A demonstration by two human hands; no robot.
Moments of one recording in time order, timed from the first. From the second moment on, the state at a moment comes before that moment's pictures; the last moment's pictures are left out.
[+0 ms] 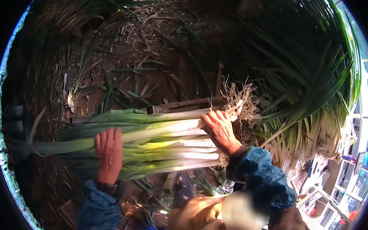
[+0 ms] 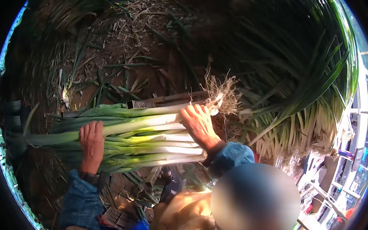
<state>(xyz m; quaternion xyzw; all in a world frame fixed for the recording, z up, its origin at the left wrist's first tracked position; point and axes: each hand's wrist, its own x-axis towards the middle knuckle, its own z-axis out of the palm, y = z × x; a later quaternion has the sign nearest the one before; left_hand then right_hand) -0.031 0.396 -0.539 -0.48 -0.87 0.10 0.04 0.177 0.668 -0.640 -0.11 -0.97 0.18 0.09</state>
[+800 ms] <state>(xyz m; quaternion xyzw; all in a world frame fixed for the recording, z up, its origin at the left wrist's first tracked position) 0.093 0.417 -0.543 -0.40 -0.86 -0.19 -0.24 0.527 0.796 -0.764 -0.67 -0.52 0.52 0.12</state>
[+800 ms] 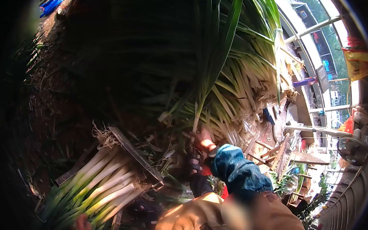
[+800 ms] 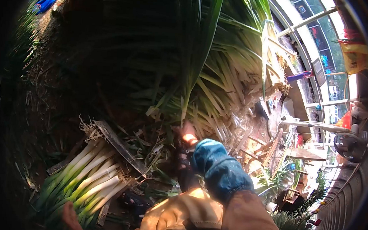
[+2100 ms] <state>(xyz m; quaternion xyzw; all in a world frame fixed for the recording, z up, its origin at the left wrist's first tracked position) 0.452 0.892 -0.464 0.06 -0.46 -0.40 -0.79 0.778 1.178 -0.461 -0.57 -0.82 -0.02 0.01</state>
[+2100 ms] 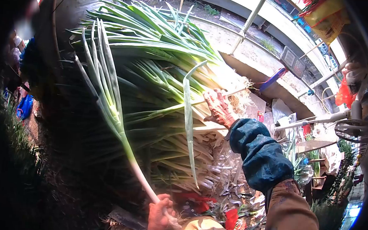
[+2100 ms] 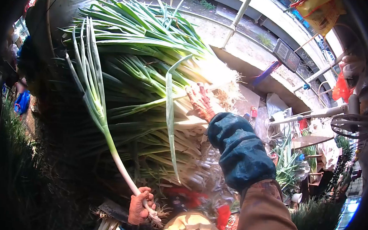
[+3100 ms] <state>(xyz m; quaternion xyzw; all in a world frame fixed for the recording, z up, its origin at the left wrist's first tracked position) 0.478 0.817 -0.420 0.13 -0.45 -0.47 -0.75 0.575 0.951 -0.410 -0.53 -0.42 0.72 0.14</state>
